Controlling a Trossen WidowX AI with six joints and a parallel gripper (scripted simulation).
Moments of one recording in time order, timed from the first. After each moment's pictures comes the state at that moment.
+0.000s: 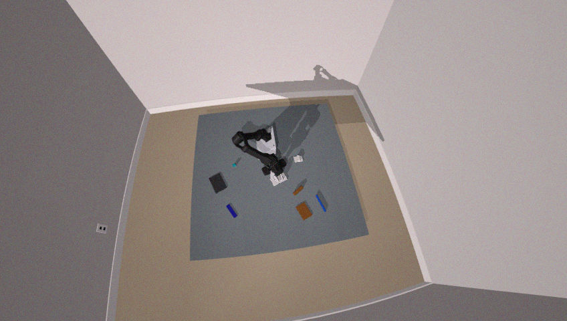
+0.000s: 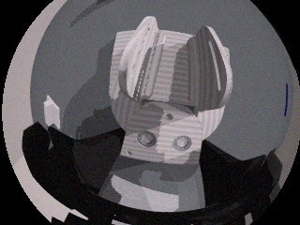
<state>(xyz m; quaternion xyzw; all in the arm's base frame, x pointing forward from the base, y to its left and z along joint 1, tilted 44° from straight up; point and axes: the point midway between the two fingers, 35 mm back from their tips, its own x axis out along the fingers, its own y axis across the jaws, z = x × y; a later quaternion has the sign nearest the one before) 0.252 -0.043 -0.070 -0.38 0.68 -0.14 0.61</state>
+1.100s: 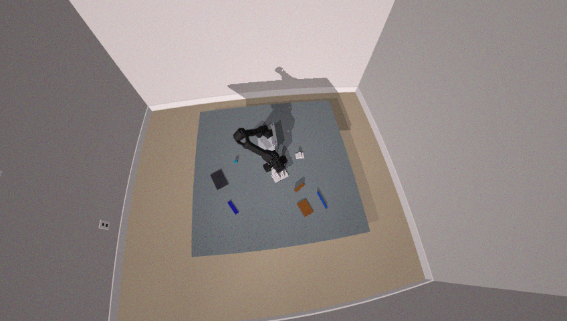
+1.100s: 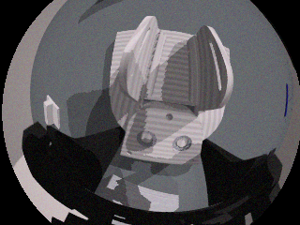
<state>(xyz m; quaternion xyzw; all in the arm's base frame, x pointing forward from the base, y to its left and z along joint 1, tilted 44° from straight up) 0.252 -0.043 -0.070 -0.38 0.68 -0.14 0.61</state>
